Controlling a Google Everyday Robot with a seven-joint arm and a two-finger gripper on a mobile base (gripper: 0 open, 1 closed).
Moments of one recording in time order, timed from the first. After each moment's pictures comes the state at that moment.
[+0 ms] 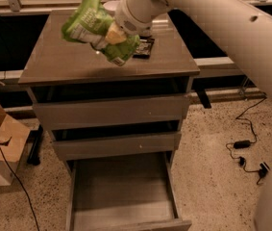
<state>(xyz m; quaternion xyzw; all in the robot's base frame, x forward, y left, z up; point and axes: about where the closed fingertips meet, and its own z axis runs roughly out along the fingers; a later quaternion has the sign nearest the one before) 0.707 0.052 0.950 -0.59 0.70 0.04 0.40</state>
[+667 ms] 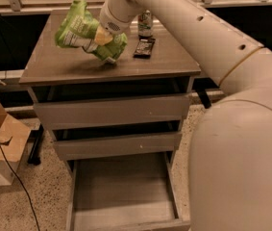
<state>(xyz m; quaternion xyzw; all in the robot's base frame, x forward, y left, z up) 0.762 0.095 0.916 -0.63 0.68 0.03 0.37</state>
